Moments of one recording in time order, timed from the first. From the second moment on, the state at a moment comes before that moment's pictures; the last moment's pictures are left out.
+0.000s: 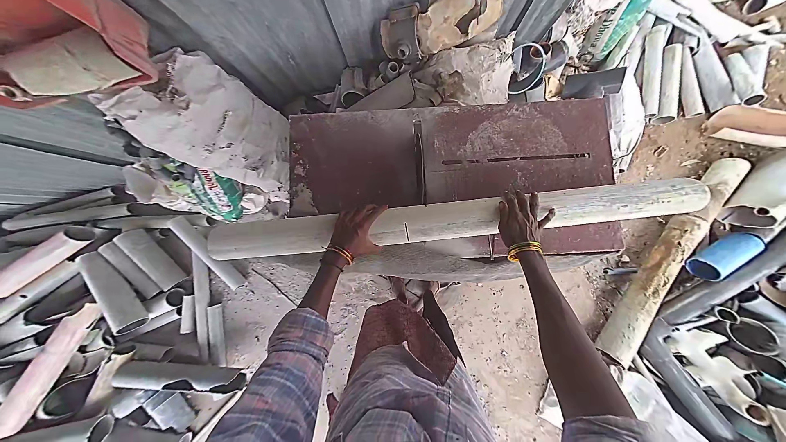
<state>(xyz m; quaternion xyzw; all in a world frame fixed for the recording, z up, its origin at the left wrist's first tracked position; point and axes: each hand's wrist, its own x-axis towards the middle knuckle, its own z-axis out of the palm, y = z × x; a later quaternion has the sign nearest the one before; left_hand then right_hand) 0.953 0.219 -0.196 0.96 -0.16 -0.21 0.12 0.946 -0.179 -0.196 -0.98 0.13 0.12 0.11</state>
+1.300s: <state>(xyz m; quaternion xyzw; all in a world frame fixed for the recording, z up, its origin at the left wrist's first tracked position) 0.950 0.206 -0.206 0.99 -0.05 -0.08 0.12 1.013 -0.160 -0.207 -0.97 0.16 0.07 0.13</state>
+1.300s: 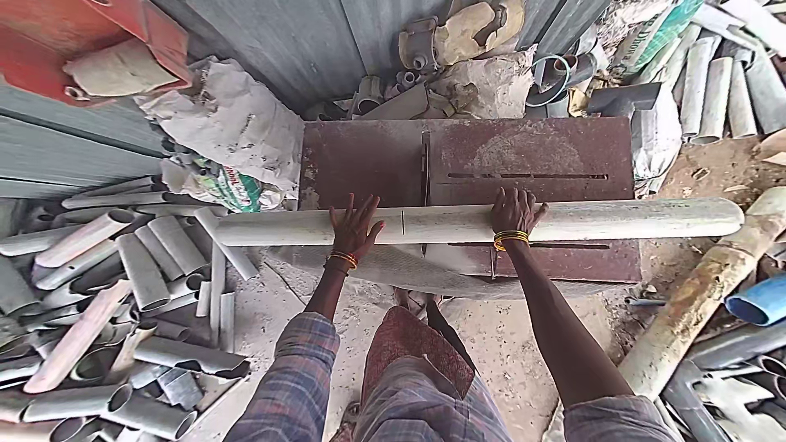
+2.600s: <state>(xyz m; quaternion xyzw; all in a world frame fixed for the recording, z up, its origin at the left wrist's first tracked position) 0.994 0.192 -0.209 0.98 0.02 -0.15 0.11 0.991 -0.155 -0.211 -0.99 0.10 0.08 0.10</state>
